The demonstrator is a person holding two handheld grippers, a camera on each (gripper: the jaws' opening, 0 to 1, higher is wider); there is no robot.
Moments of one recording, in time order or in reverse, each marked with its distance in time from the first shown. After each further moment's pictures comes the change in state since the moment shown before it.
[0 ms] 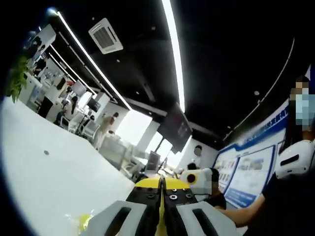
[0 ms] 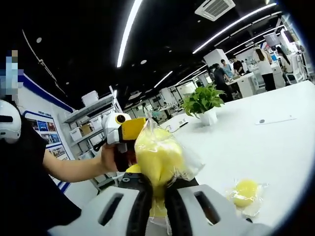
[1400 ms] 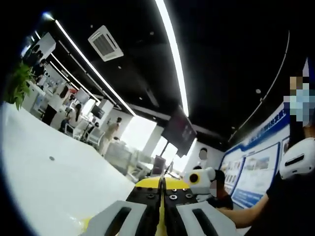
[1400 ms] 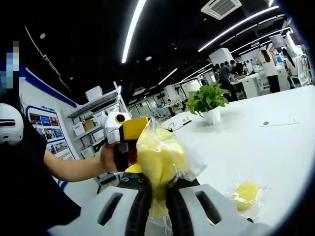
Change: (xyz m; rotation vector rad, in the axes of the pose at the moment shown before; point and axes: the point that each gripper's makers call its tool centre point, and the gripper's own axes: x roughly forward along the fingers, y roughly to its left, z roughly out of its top) left arm -0.004 0.003 0.003 0.042 -0.046 0.044; right arm 0.004 -0.002 0.000 -0.032 0.019 0.042
